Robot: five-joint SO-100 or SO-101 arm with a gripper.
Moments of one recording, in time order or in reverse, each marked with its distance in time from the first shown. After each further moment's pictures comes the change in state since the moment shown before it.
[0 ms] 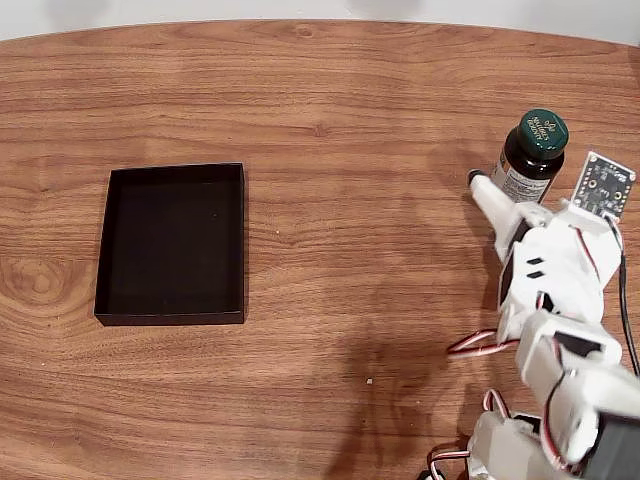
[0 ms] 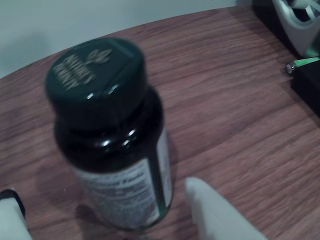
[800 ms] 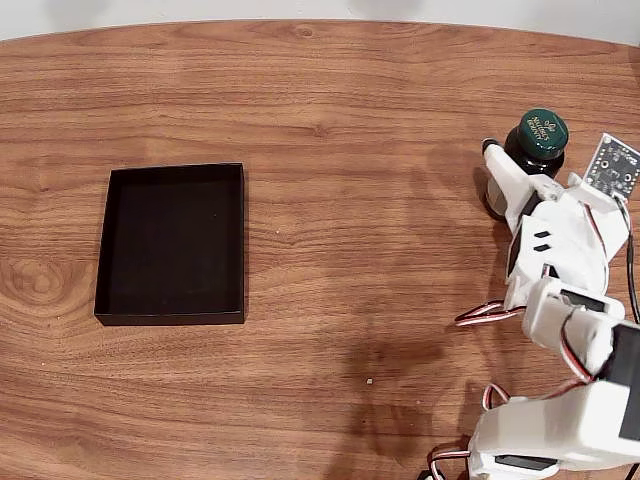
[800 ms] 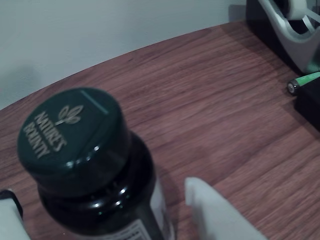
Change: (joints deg) arm 0.1 -16.1 -9.3 -10.2 -3.6
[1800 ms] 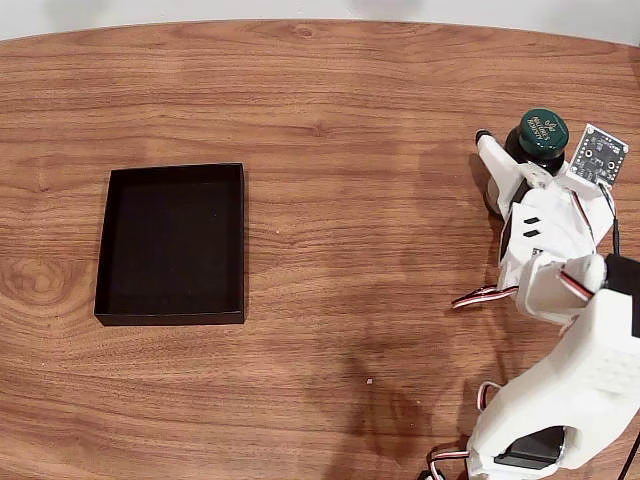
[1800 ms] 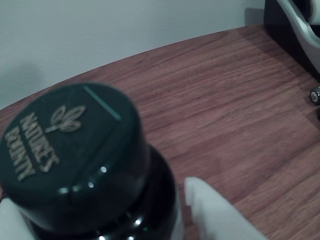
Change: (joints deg) arm -1.3 -16.4 -10.6 -7.7 0.0
